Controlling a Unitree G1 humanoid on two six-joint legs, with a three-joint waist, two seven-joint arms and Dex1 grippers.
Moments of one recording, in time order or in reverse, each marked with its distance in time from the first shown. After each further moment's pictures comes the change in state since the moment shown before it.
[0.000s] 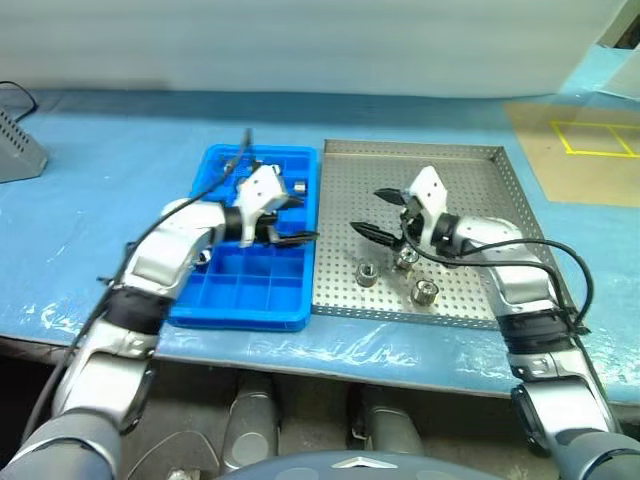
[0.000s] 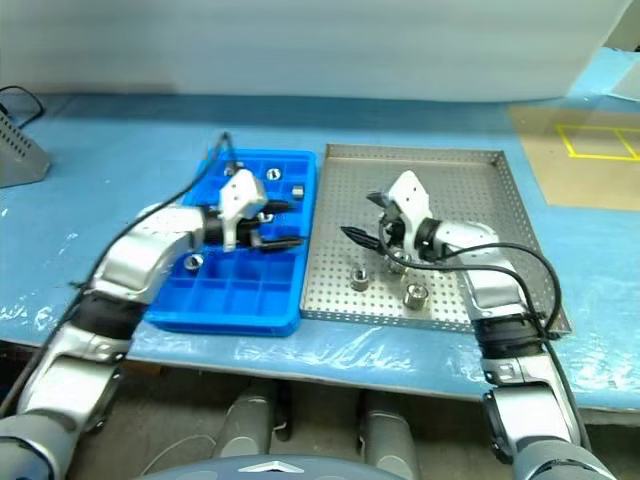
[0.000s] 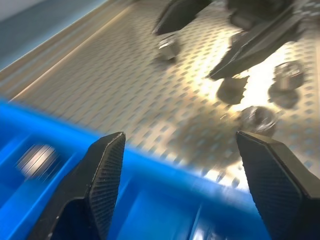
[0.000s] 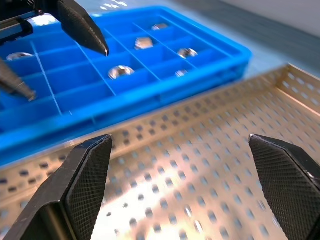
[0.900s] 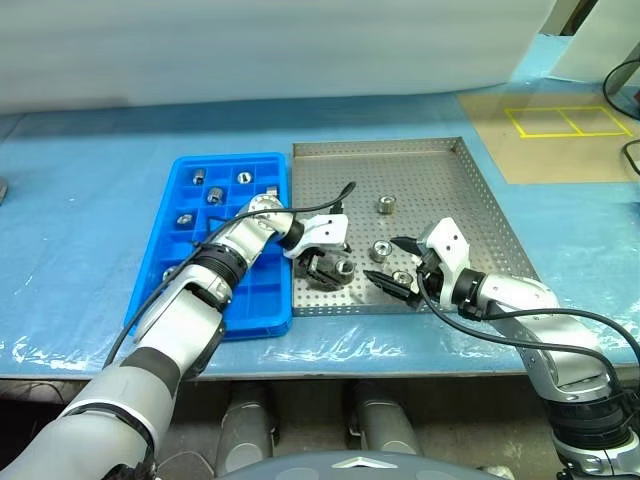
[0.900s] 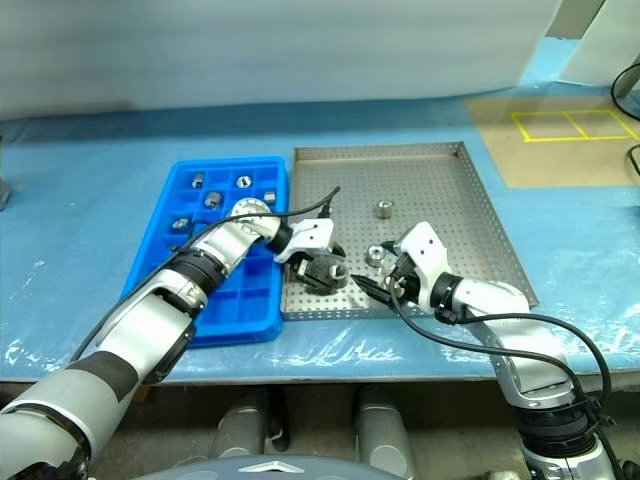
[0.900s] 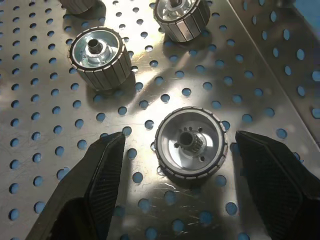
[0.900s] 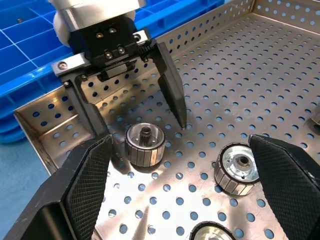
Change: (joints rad) left arm -0.295 -0.251 -0.209 0.778 0.337 -0.565 -0.295; right arm 0.348 -0.073 -0.026 -0.466 0.126 0.251 -0.161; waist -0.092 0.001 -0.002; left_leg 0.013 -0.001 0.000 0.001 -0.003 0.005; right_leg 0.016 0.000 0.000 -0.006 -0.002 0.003
